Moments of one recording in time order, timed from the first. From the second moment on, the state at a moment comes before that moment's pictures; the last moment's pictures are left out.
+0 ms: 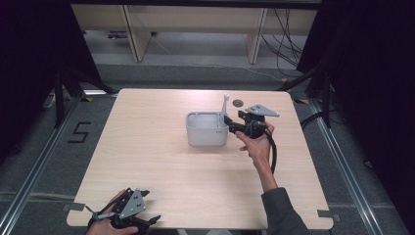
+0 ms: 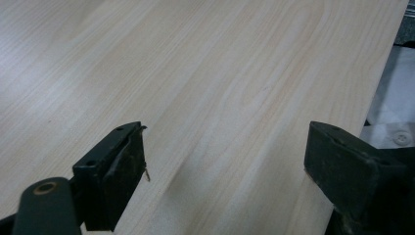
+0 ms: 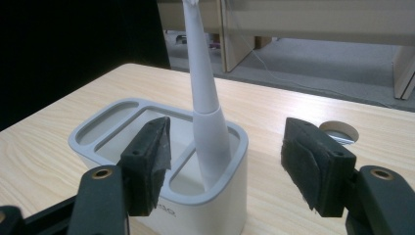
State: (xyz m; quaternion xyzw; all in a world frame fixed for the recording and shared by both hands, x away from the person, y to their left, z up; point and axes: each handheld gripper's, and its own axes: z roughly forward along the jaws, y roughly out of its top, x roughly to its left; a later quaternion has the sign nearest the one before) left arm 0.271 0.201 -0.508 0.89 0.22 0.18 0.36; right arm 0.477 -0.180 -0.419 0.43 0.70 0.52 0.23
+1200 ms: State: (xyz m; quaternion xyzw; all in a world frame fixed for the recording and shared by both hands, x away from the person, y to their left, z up) left arm 0.270 0.201 -0.507 0.89 0.22 0.18 0.36; right arm 0.455 -0.199 -0.421 0.44 0.71 0.51 0.22
